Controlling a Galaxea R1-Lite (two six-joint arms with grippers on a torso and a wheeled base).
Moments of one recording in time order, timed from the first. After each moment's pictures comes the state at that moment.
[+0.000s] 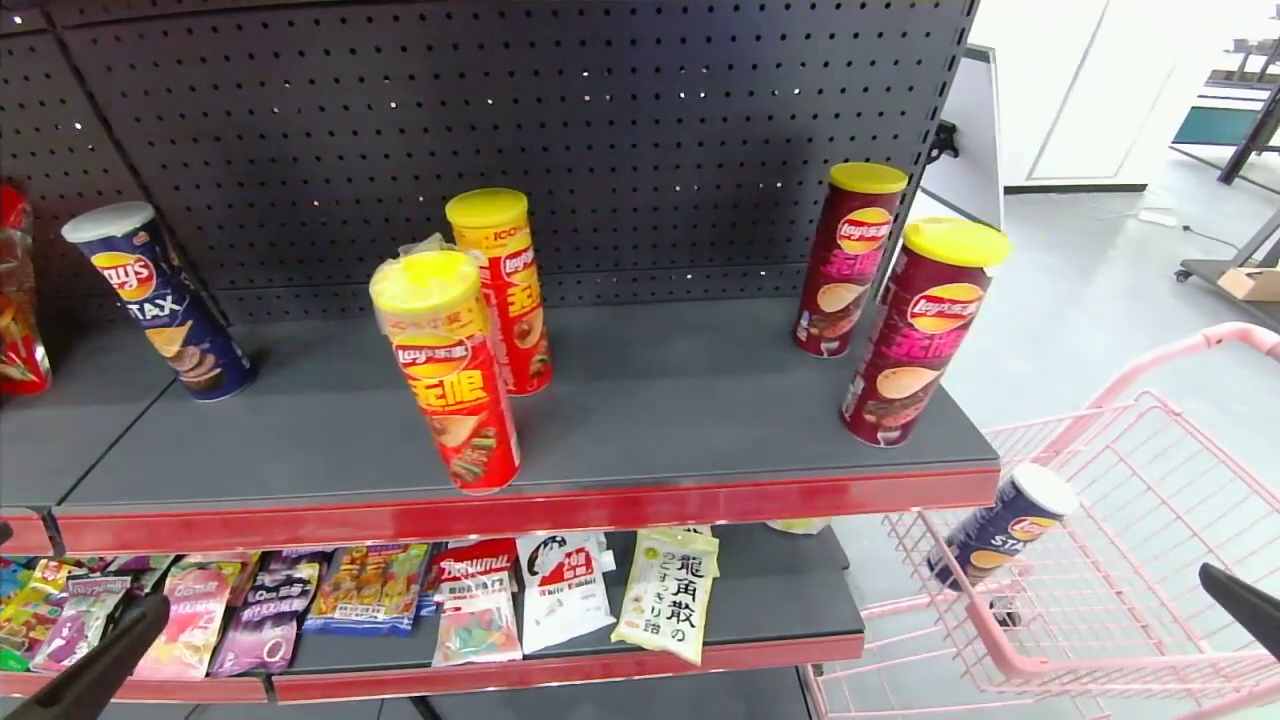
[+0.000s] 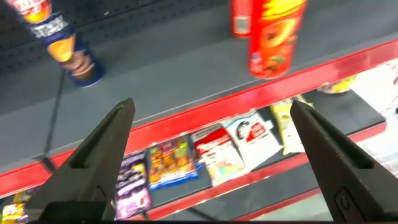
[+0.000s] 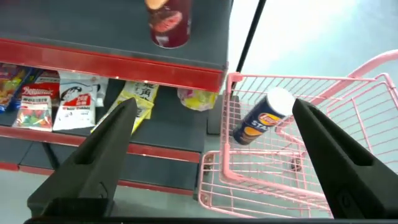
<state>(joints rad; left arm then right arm) -0.21 0.60 -0.29 -0.21 0.01 0.18 0.09 0.66 -0.35 -0.12 0.04 -0.14</state>
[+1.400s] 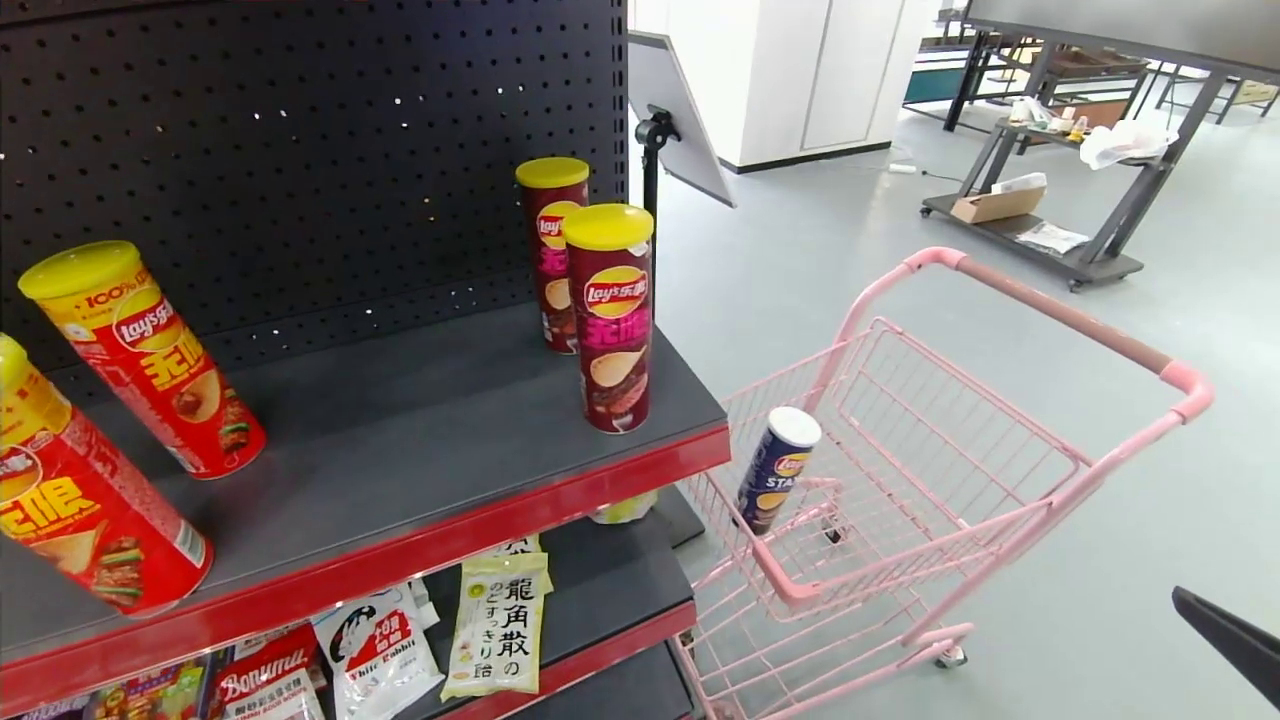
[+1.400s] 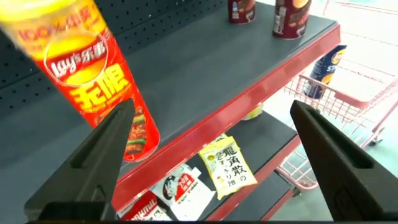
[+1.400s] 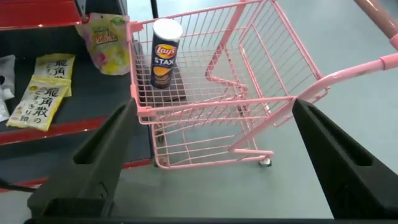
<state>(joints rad) -0.22 0.31 -0.27 -0.03 -0.02 0.18 0.08 0.68 -0.30 -0.13 0.04 -0.14</state>
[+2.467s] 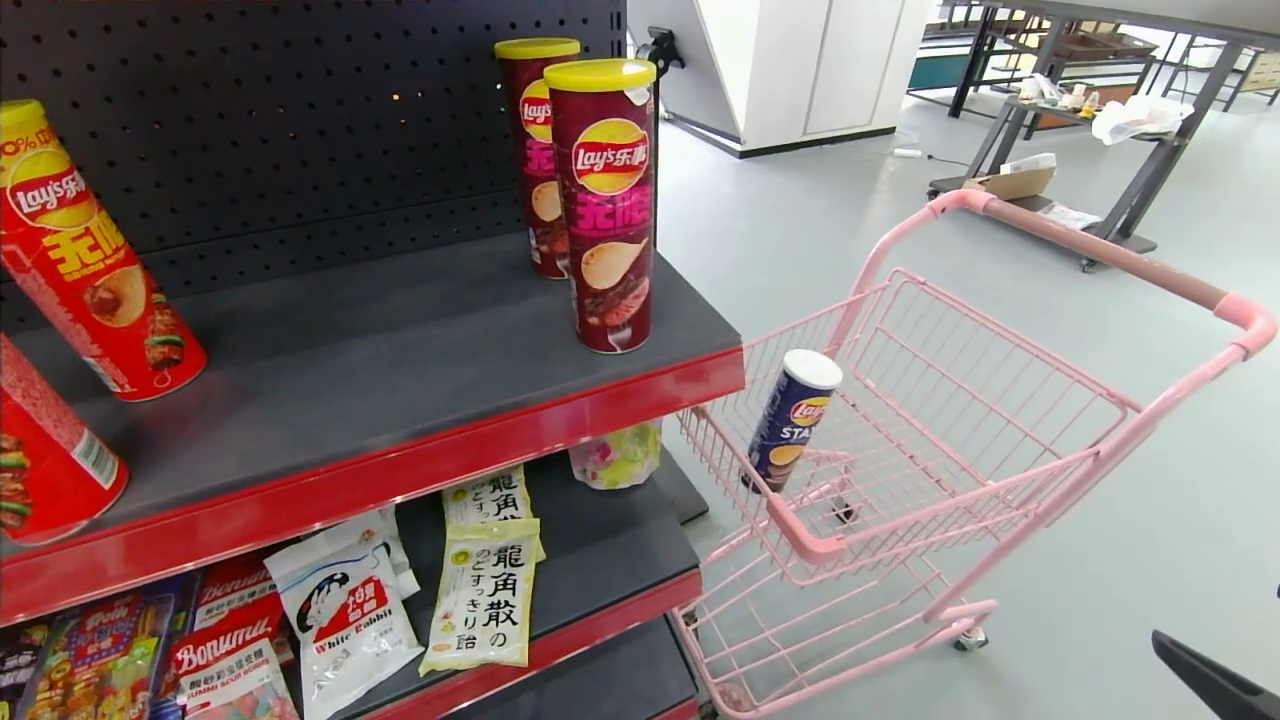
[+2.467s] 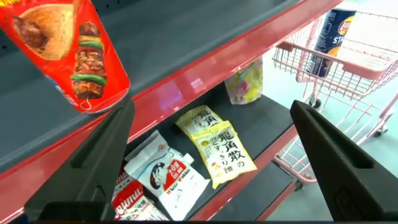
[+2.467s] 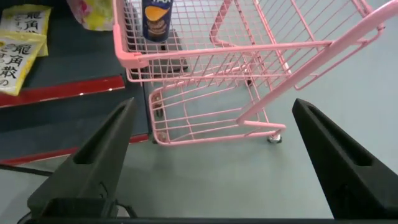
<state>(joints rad) -0.22 0.28 -0.26 -0.02 -0.03 0.18 0.07 0.69 -0.23 -0.12 0.03 -0.14</state>
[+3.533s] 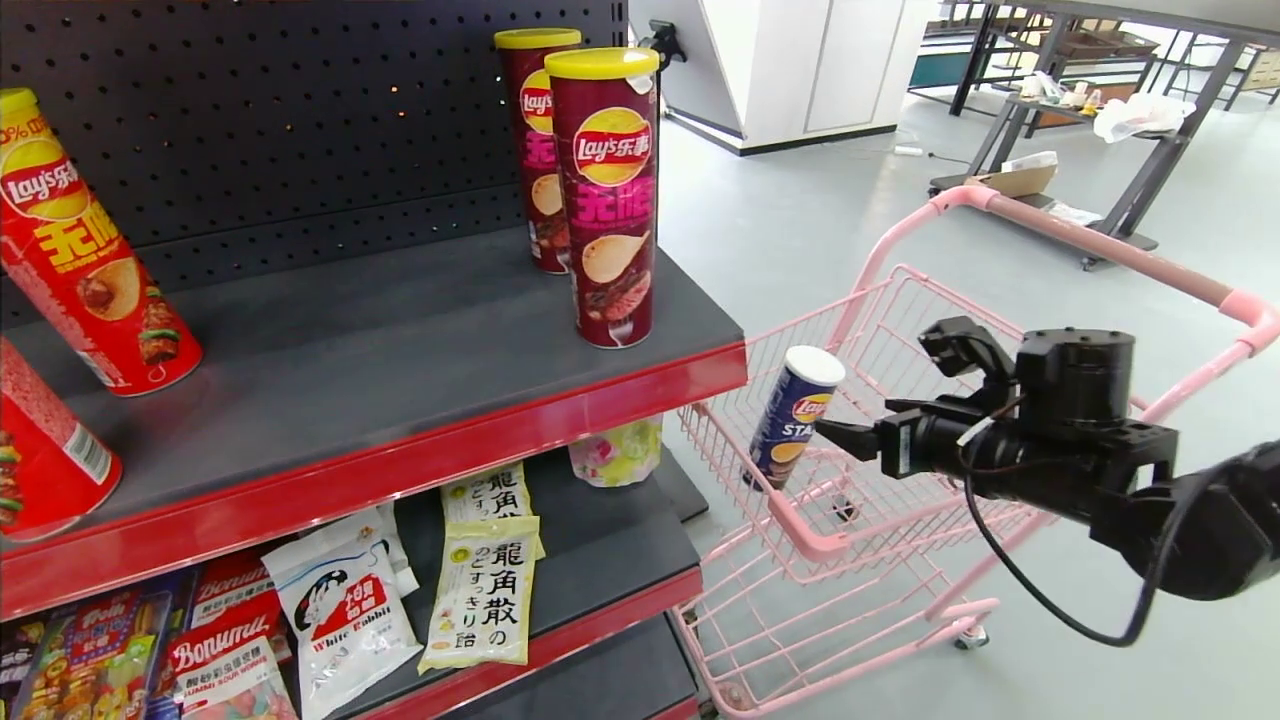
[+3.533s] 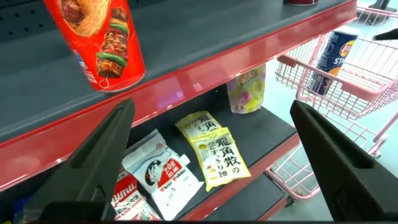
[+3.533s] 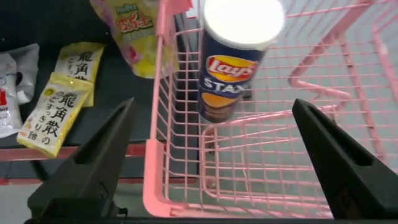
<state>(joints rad) -0.21 0.16 -0.31 0.09 0.01 0.09 0.25 1.87 -0.68 -0.82 0.18 -0.01</state>
